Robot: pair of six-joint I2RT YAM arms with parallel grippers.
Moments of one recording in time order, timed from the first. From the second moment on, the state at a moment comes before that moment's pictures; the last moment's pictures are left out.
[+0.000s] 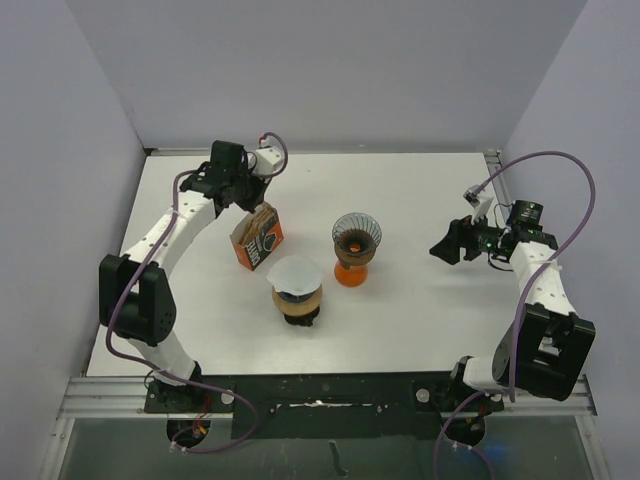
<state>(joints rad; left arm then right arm) -0.30 1.70 1.46 -0.52 0.21 0.37 -0.33 1.35 0.96 -0.63 -0.92 -0.54</state>
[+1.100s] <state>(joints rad) -0.31 1.79 1.48 -0.52 0.17 0.41 -0.33 1.35 0.96 -0.63 -0.92 -0.54</state>
